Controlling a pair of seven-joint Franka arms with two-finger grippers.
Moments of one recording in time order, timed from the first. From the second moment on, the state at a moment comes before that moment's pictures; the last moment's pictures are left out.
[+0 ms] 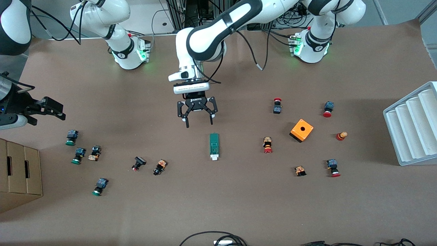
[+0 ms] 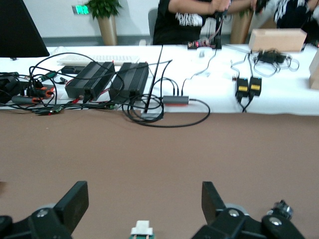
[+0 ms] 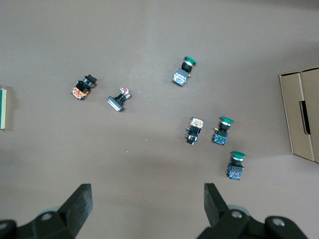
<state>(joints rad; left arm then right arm) -0.82 0.59 -0.29 -1.45 1.29 2.05 -1.75 0.22 -0.02 -0.27 -1.67 0.03 1.69 -0.18</state>
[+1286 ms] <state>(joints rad) -0.67 0.48 -0.27 -1.42 1.01 2.14 -1.31 0.22 -0.05 -0.33 -1.68 0.03 1.69 -0.18</state>
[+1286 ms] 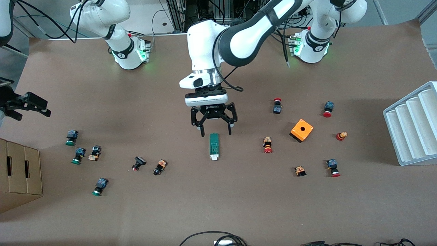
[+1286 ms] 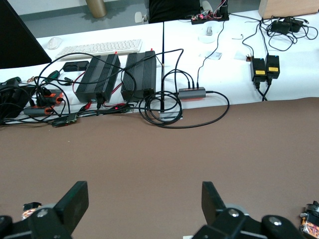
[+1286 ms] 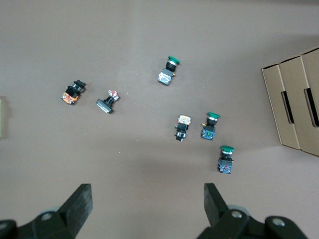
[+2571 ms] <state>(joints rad) -0.46 0.32 -0.27 -1.42 0.44 2.14 -0.71 0.23 -0.05 -0.33 -1.68 0.03 1.66 -0.19</state>
